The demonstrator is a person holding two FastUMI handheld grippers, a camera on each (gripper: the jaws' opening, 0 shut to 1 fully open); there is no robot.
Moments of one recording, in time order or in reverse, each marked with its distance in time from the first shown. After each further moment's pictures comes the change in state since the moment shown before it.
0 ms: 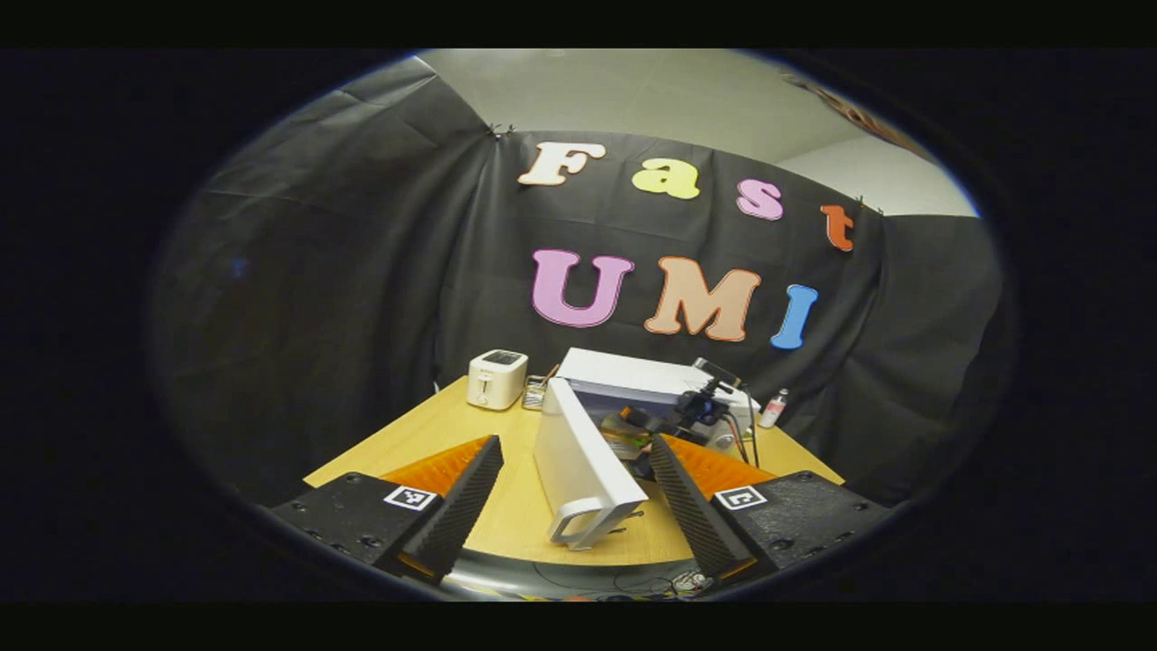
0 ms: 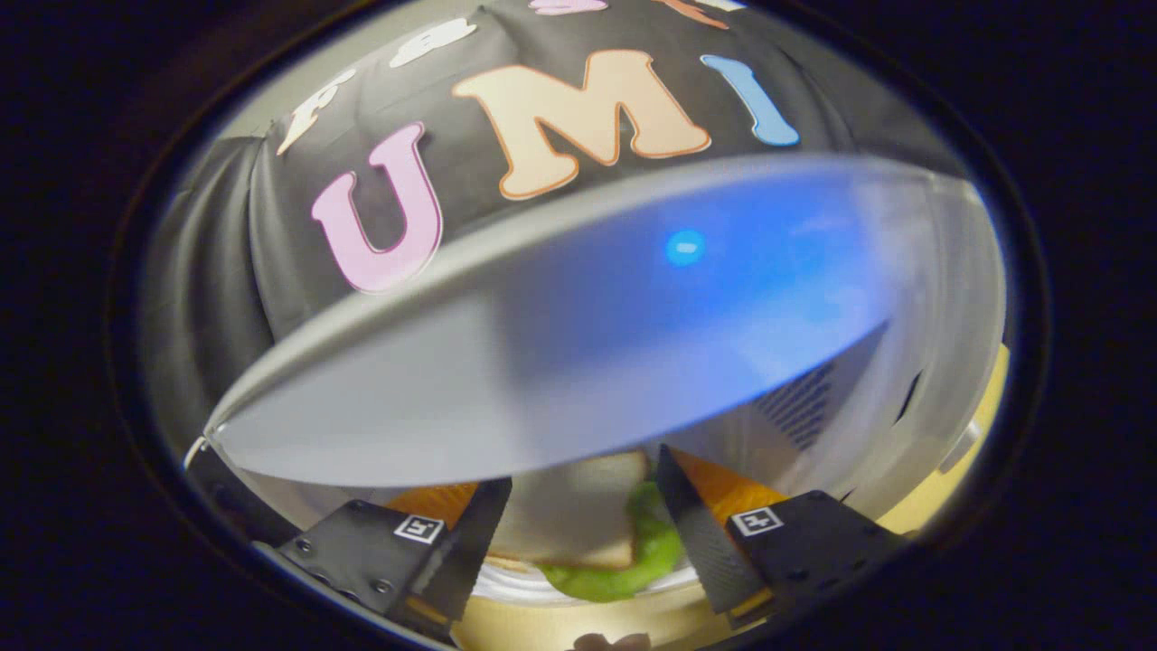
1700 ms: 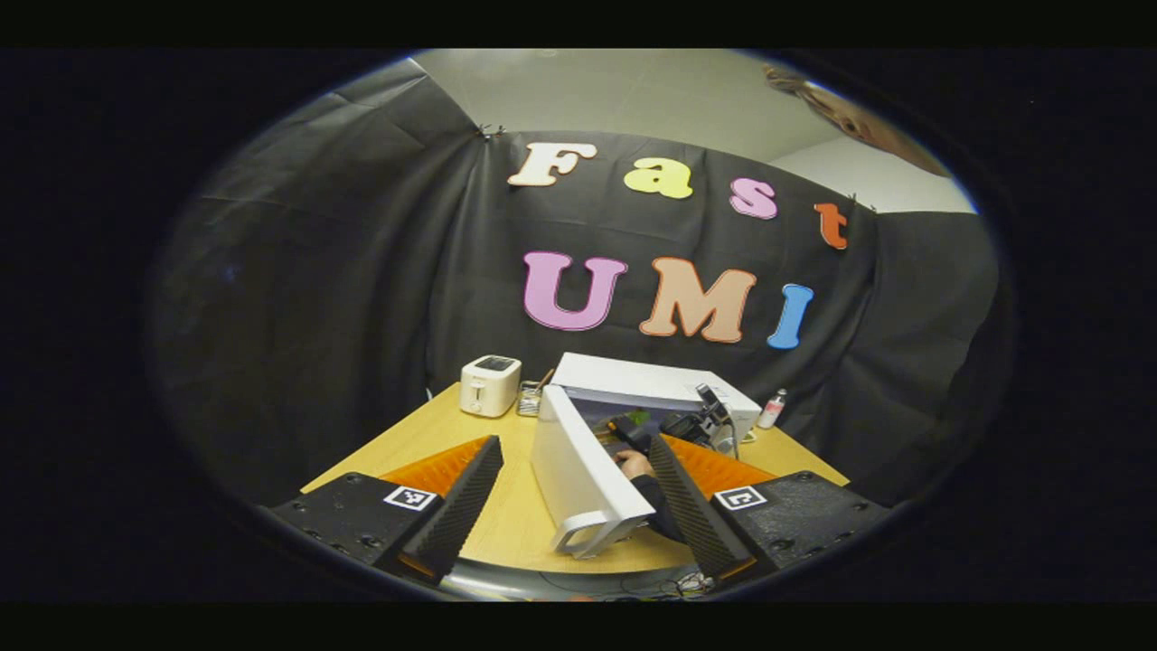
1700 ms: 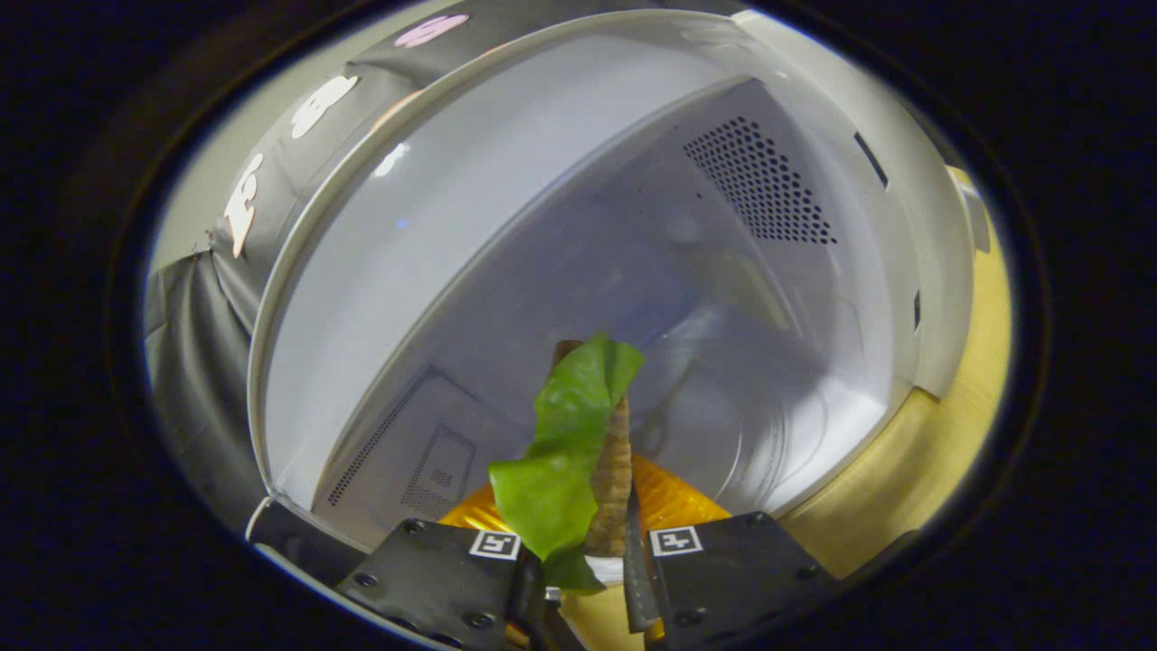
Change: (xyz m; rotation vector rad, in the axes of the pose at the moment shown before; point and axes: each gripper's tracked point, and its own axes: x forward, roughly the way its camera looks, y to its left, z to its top) left arm 0.020 0.001 0.004 0.015 0.003 -0.019; right arm 0.005 0.038 -0.056 0.401 0.076 0.059
